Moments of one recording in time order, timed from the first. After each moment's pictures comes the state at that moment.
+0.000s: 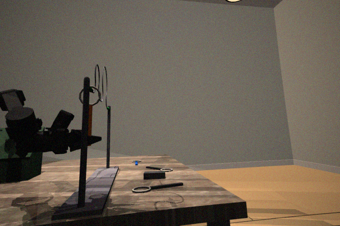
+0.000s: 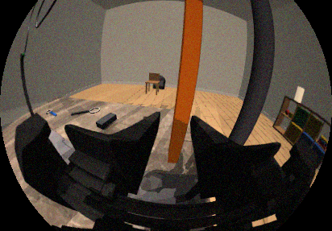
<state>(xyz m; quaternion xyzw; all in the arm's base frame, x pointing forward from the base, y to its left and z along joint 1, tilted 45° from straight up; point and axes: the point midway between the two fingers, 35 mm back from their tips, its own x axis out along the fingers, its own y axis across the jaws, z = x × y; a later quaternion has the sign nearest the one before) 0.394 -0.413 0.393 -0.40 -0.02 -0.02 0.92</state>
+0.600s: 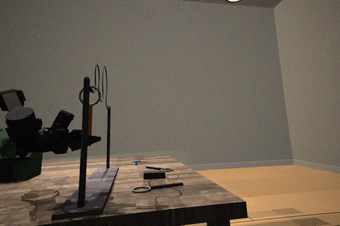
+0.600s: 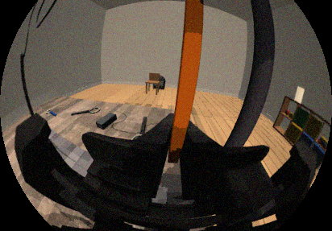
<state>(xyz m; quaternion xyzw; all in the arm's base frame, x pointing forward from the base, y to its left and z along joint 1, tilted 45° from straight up) 0.395 -0.413 0.393 -0.40 -0.02 -0.02 0.92</state>
